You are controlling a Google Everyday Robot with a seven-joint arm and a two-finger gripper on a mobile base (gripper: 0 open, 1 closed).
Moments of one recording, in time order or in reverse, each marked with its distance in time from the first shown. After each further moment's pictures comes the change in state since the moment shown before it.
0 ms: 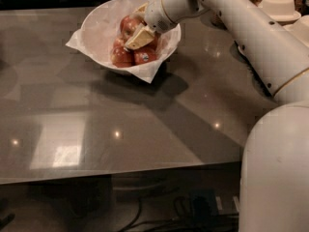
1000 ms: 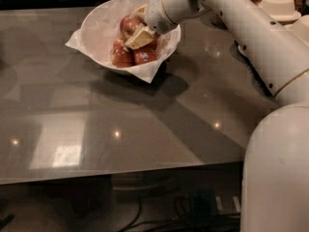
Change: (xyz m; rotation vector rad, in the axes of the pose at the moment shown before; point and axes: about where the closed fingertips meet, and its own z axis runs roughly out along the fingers) arm -0.004 0.006 -0.002 -0.019 -0.006 -0.009
